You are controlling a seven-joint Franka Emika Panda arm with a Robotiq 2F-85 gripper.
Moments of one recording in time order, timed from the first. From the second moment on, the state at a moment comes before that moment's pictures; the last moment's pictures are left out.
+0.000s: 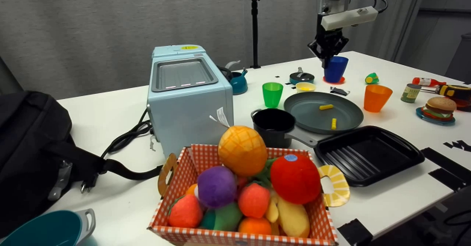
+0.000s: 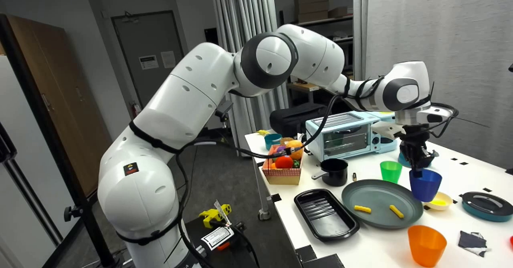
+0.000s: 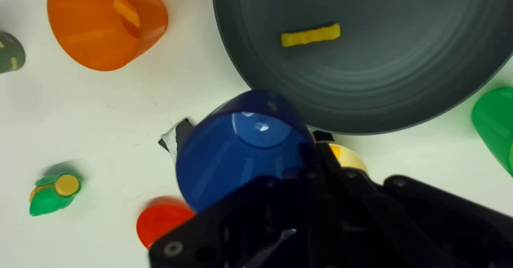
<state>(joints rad) 0.10 0.87 -0.34 -1.28 0.10 2.13 0.41</state>
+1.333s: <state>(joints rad) -0.01 1.06 -0.27 -1.09 0.04 2.06 0.46</state>
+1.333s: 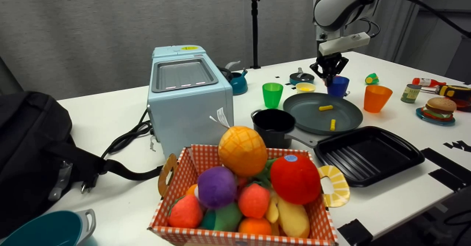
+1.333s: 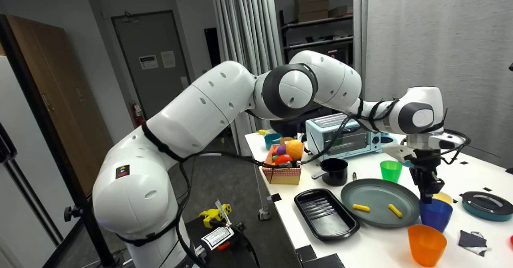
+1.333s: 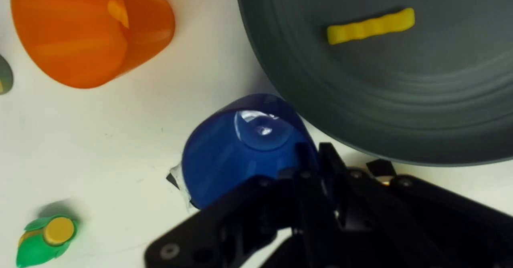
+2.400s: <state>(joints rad) -0.03 0.95 -0.24 -1.04 0.04 2.02 0.46</state>
